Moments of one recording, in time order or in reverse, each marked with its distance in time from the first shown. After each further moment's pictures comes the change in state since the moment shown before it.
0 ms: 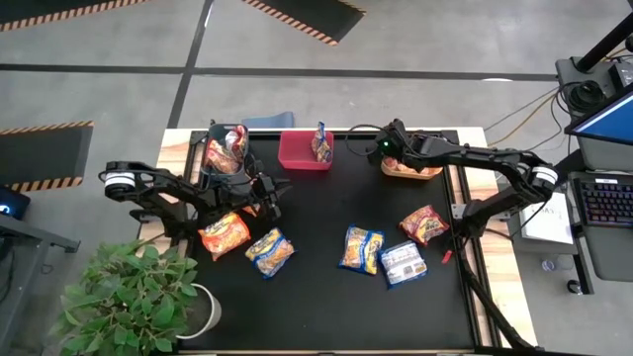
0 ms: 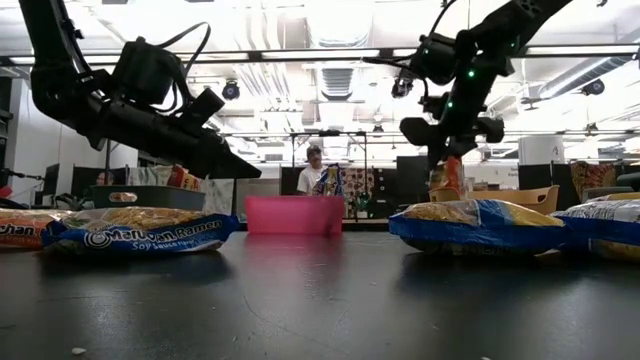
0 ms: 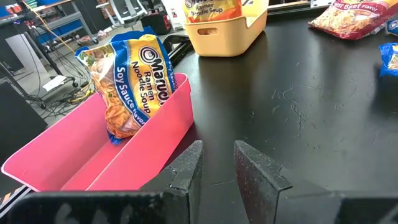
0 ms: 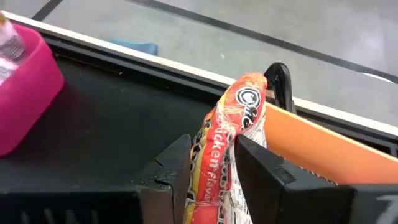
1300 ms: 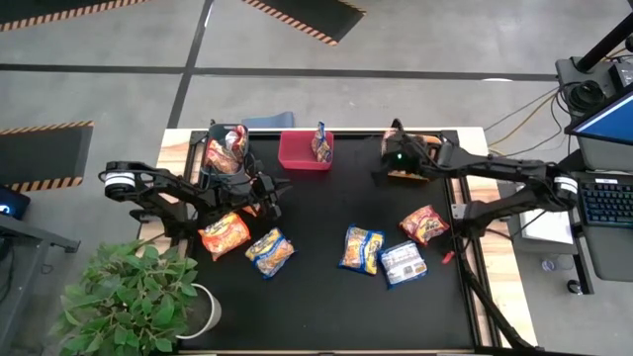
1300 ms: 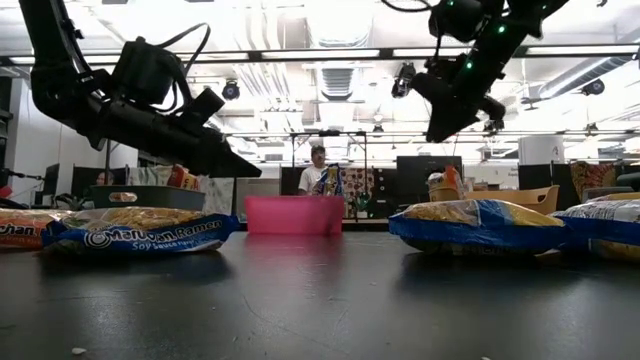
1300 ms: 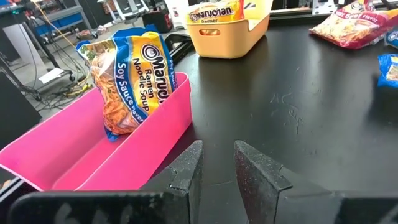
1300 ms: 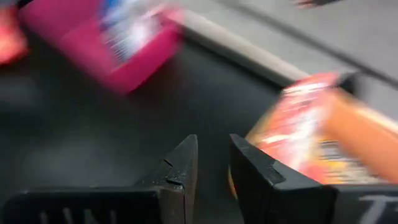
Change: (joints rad) left arm 0.000 0.000 0.000 0.002 0.000 -0.054; right arm 0.166 -0.201 -0.017 -0.093 -0.181 -0.093
